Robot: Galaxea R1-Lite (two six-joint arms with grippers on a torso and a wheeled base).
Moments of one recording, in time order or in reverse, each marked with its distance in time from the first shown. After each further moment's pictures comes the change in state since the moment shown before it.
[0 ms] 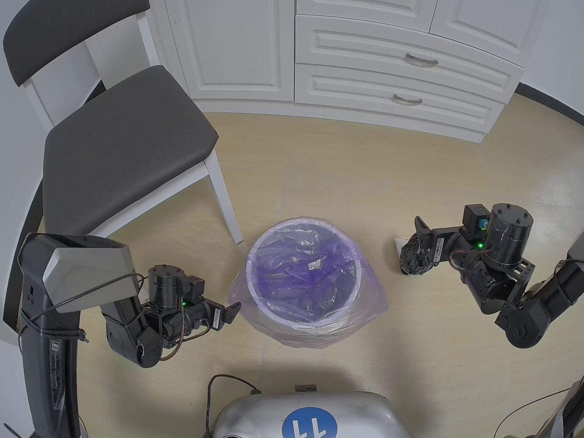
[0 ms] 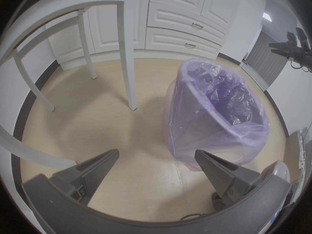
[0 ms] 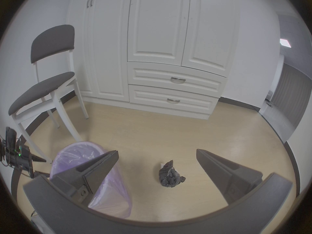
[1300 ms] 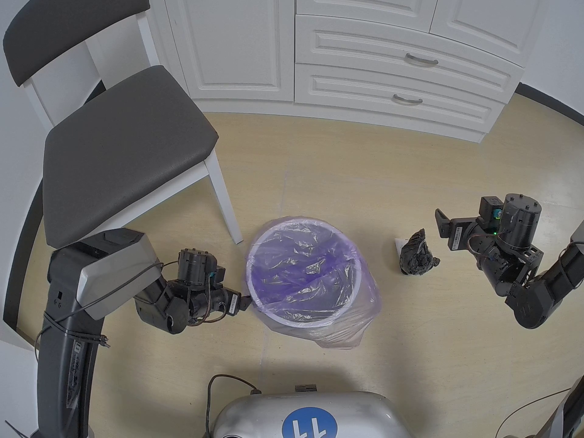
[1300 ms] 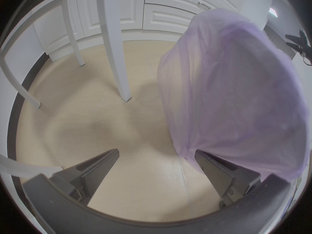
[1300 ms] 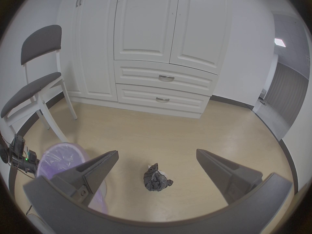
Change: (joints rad) left arm 0.001 0.154 -0.463 0.445 0.002 0.007; right arm -0.159 0.017 -0.042 0.038 0.094 0.002
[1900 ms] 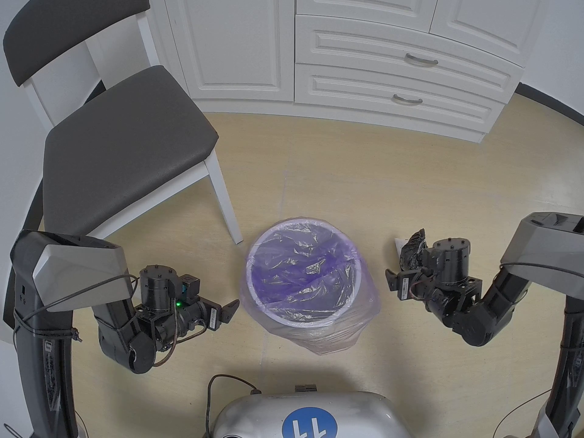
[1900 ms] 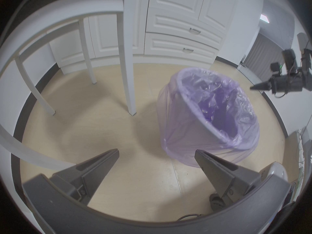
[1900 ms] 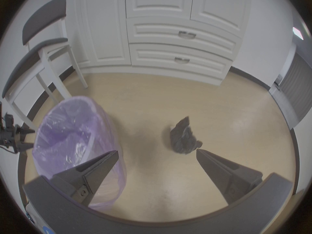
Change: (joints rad) left arm -0.004 -0.193 0.539 -0.533 -0.014 -0.005; right arm 0.106 0.317 -0.107 0.117 0.033 0.140
